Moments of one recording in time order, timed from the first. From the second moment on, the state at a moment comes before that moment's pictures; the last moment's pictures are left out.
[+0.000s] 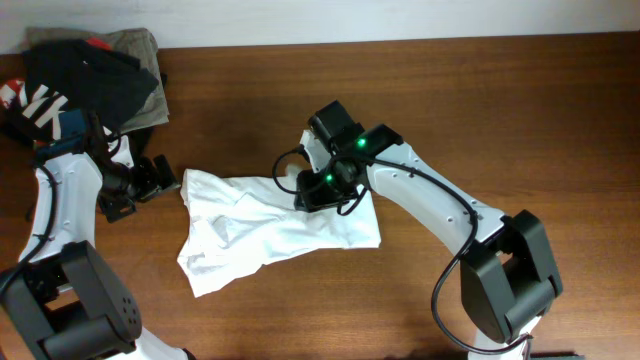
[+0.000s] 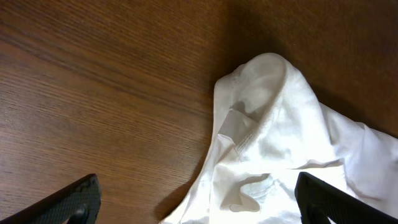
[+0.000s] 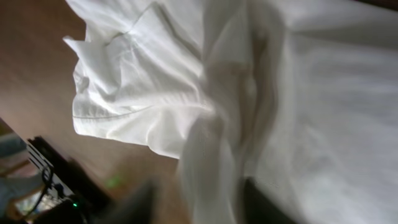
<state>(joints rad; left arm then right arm) 0.33 1.81 1.38 -1.01 0.20 -0.12 0.59 1.92 1.52 -0.87 -0.47 0.32</state>
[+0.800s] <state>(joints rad) 0.33 1.81 1.38 -1.01 0.20 -0.12 0.63 2.05 1.52 -0.75 -0.59 0.29</state>
